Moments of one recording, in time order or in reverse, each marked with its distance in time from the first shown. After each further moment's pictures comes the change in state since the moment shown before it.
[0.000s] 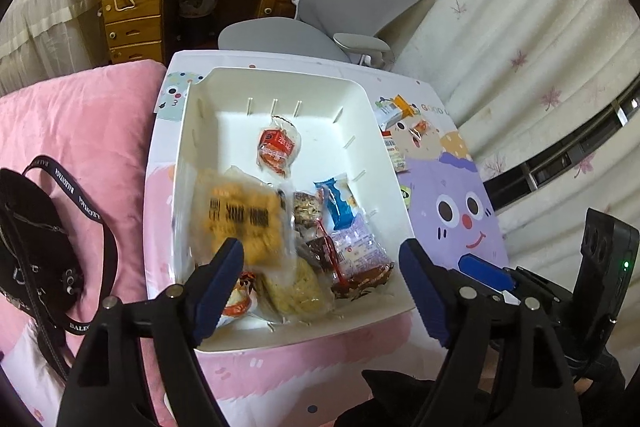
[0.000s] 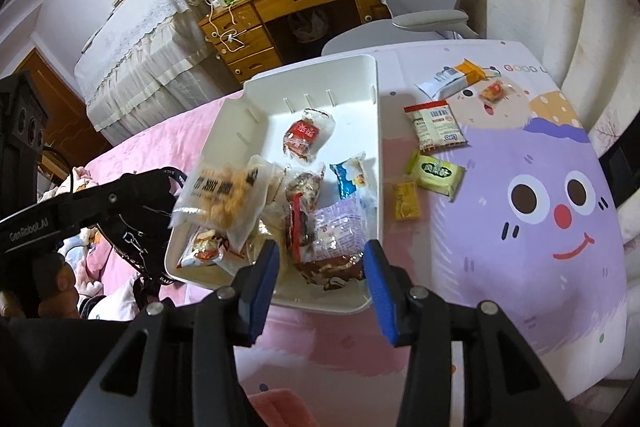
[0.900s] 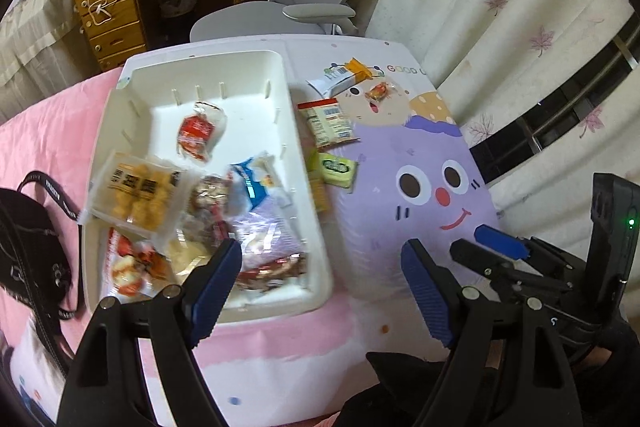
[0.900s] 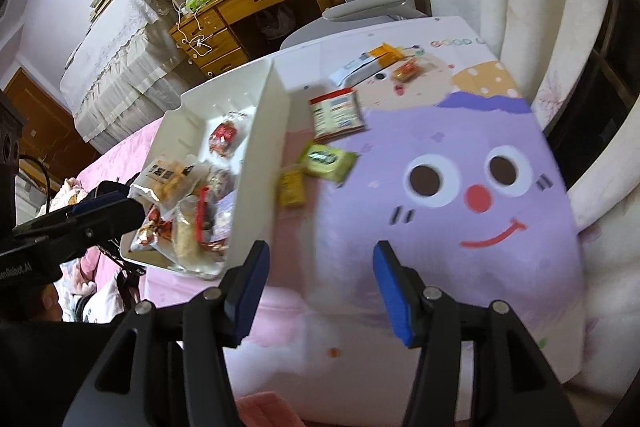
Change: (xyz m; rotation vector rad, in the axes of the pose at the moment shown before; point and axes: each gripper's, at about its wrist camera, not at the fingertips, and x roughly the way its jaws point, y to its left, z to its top) left arm 0.046 -0.141 -0.011 0.061 0.078 0.096; right arm -0.039 -0.135 -0.001 0.051 0.036 -0.010
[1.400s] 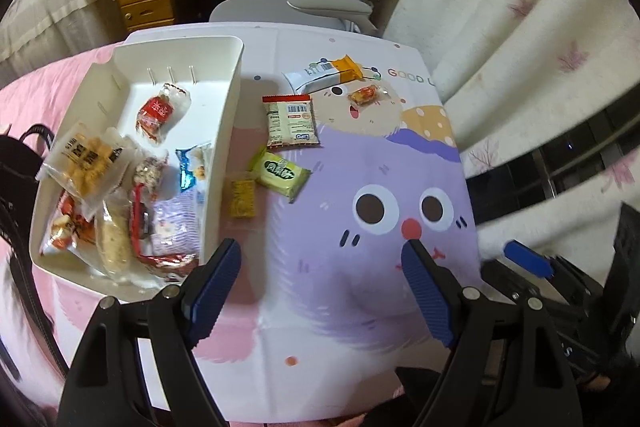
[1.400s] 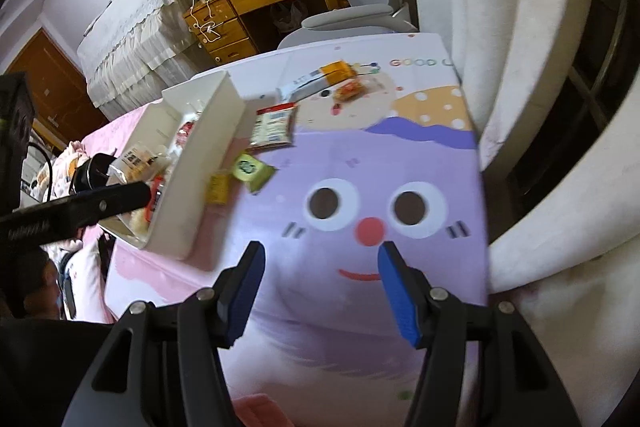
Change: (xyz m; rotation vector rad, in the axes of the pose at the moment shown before) left arm 0.049 -0.096 0.018 -0.187 -0.002 0.092; right arm -0.029 -0.114 0.031 -0.147 0.026 0.017
